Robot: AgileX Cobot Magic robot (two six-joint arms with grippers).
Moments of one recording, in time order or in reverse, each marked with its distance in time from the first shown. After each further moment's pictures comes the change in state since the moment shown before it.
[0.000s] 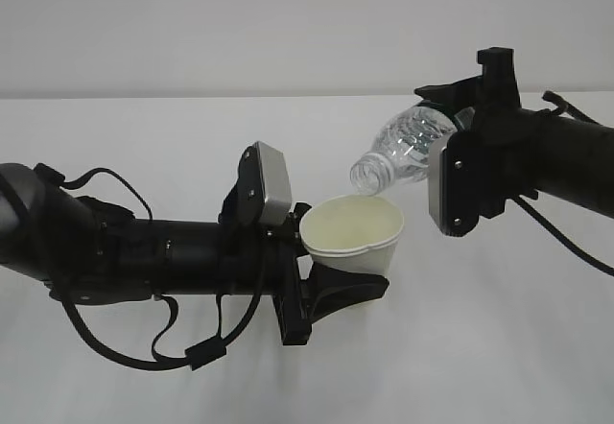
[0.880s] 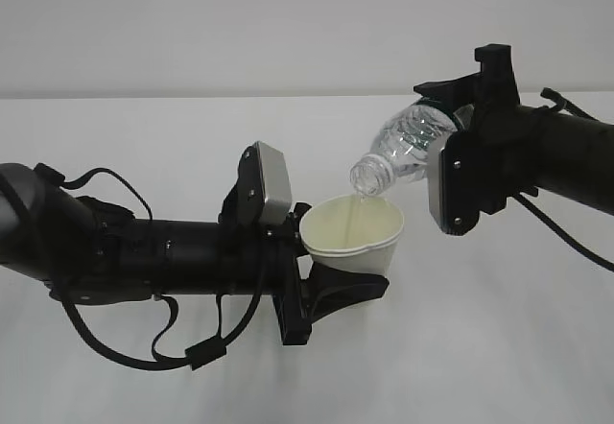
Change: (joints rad) left arm 0.000 0.000 0.000 -0.003 0.000 0.000; right arm 0.000 0.000 -0.009 0.000 0.004 -0.034
